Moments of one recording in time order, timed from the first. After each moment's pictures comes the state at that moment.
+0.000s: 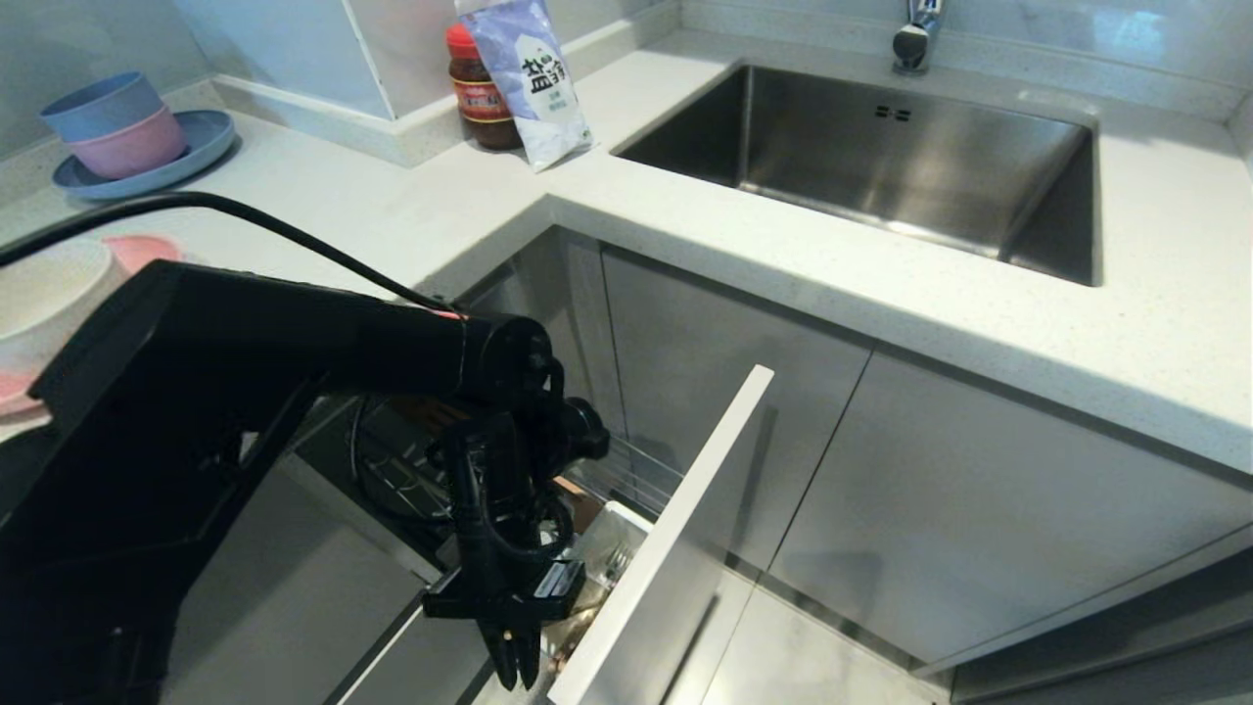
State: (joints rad) left arm -0.60 2.18 -1.72 1.37 -0.20 -0.38; right arm 0.00 0.00 0.00 0.00 0.00 0.02
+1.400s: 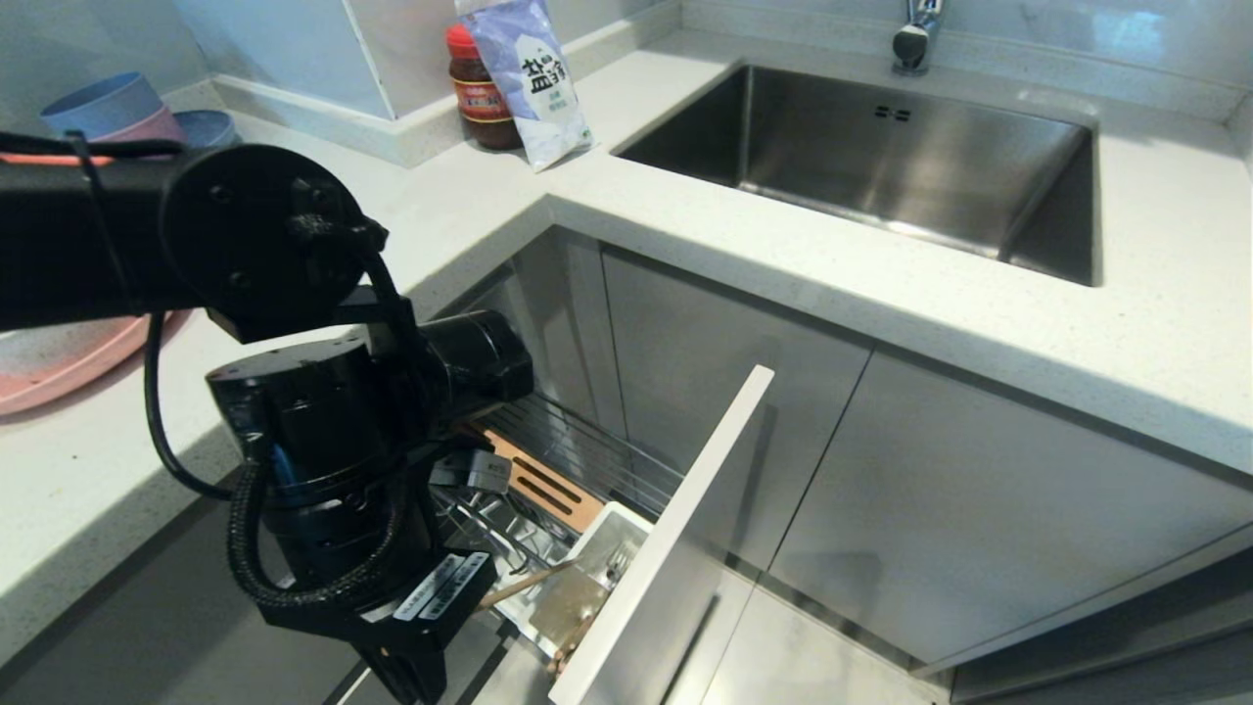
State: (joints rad) left arm -0.69 1.81 -1.66 1.48 -0.13 -0.39; right arm 0.00 0.00 0.00 0.00 0.00 0.02
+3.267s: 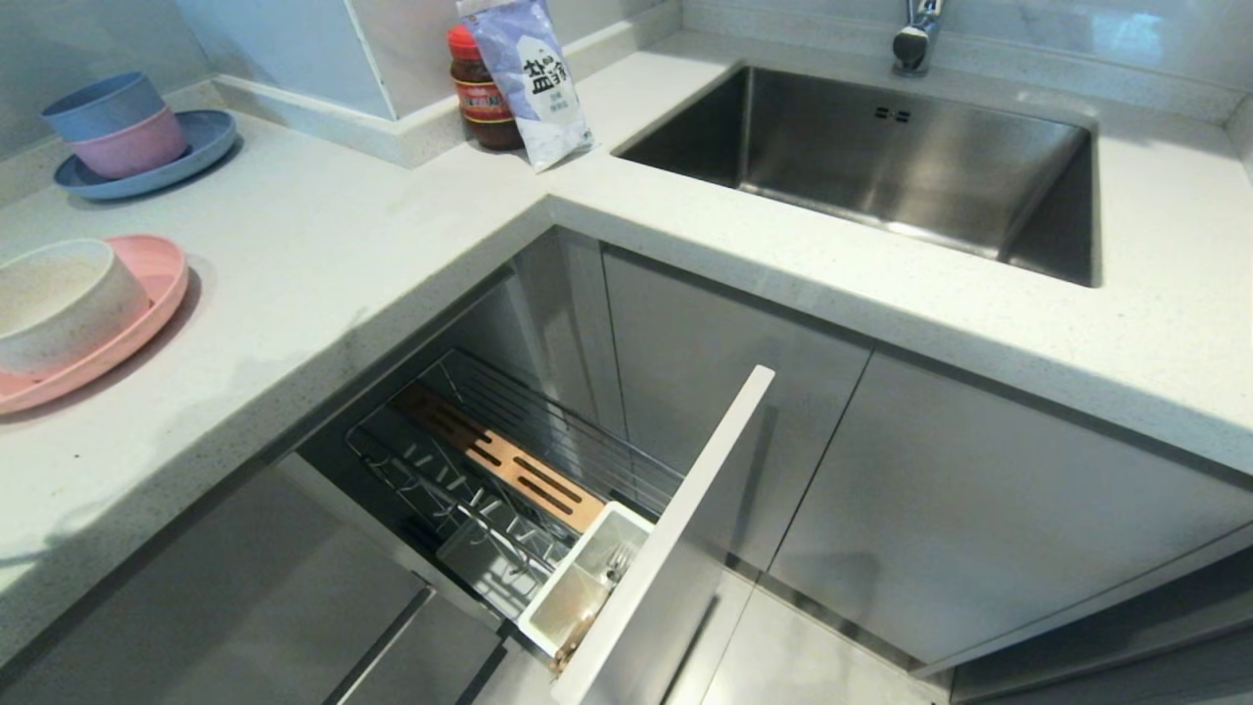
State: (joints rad) left arm -0.34 1.01 -1.64 0.94 -0.23 -0.23; right arm 0.00 0.00 0.00 0.00 0.00 0.02
